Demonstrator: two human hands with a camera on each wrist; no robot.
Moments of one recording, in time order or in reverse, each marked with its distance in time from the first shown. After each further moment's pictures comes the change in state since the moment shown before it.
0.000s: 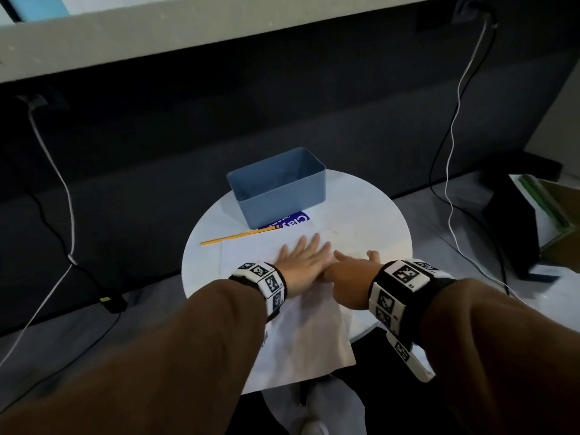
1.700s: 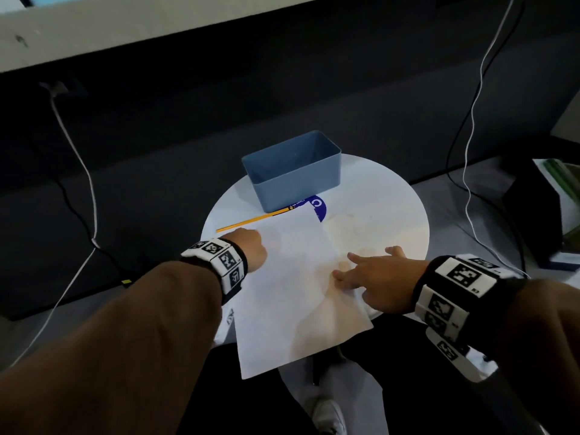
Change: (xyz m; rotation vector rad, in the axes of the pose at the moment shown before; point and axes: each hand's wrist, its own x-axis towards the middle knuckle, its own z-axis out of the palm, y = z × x) left_hand -0.051 -0.073 -0.044 0.275 0.043 -0.449; right_hand -0.035 0.006 0.010 -0.149 -0.126 -0.144
